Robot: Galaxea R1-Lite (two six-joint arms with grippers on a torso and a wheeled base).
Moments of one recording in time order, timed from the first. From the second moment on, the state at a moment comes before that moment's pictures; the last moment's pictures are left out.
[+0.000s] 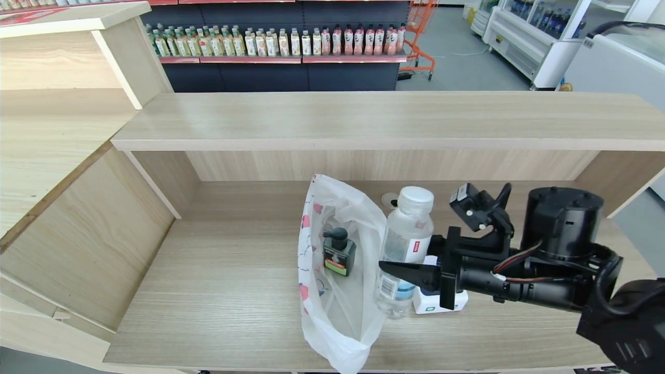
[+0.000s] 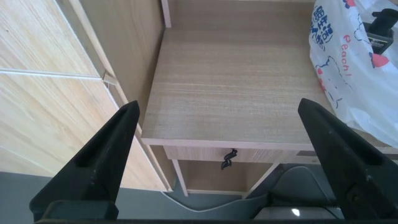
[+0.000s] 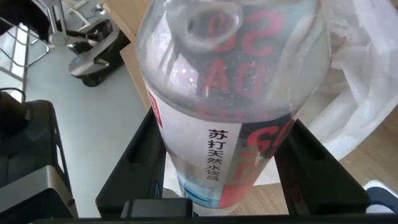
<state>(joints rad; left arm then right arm) 0.00 0.00 0.00 0.00 0.02 0.00 0.54 1.72 -0.58 -0.98 0.56 -0.08</state>
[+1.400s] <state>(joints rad) 0.00 0.00 0.00 0.00 0.02 0.00 0.55 2.12 -0.61 -1.40 0.56 -0.16</state>
